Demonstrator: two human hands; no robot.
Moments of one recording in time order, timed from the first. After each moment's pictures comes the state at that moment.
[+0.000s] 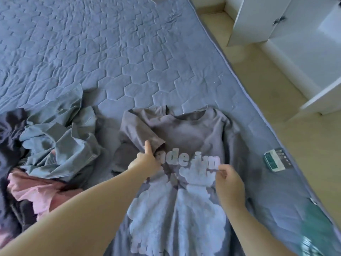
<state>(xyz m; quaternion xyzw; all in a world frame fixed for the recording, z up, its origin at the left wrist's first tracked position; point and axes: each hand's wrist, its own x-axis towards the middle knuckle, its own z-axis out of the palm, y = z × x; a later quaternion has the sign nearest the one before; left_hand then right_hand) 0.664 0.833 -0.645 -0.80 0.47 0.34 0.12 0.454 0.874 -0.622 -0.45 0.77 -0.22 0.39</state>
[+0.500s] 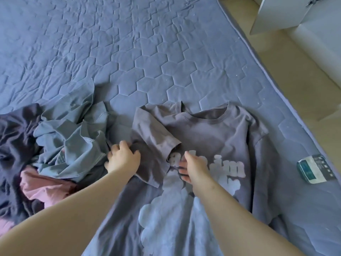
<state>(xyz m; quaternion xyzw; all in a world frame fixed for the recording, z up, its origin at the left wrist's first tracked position) 0.735 0.841 -0.655 -0.91 0.35 0.22 -0.04 0.557 0.817 -0.664 -0.23 0.68 -0.19 0.67</state>
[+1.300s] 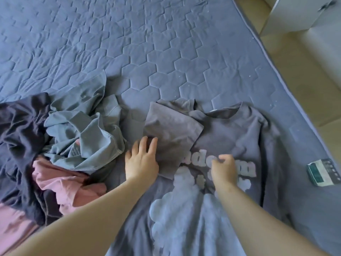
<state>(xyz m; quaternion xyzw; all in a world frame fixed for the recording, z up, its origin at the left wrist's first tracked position) 0.735 0.871 -0.661 -0.80 0.58 0.12 0.07 0.544 0.823 -0.669 -0.35 0.80 -0.21 0.44</state>
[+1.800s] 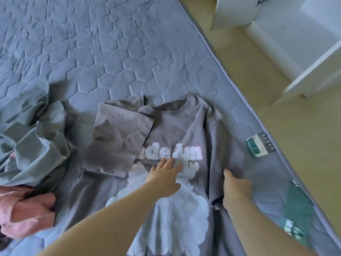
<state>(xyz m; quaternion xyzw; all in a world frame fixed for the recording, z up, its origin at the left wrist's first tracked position) 0.574 0.865 -0.685 -0.58 0.72 0.34 0.19 0.393 0.870 -0.667 -0.04 0.88 -0.25 0.40</state>
